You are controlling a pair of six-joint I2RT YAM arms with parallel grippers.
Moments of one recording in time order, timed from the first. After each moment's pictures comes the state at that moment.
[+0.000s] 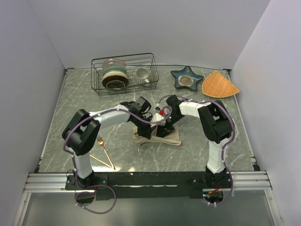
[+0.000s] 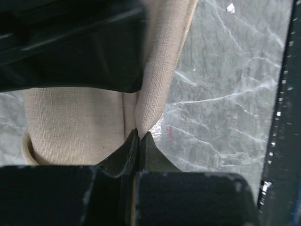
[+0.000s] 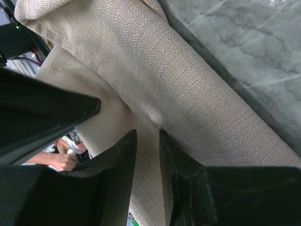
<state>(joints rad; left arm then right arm) -0.74 1.80 1.19 -0.56 0.60 0.62 0.45 1.98 1.16 -0.63 -0.81 0.10</state>
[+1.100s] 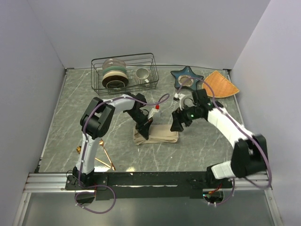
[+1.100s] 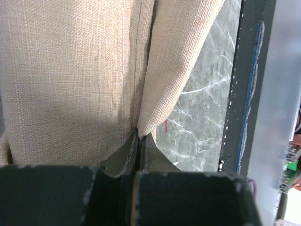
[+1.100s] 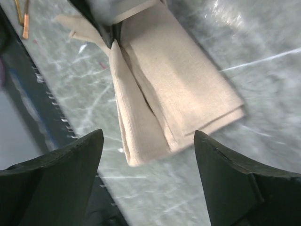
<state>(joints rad) -0.57 2.18 1.52 -0.98 0.92 0.72 0.26 1.43 1.01 -0.69 -0.71 -0.31</state>
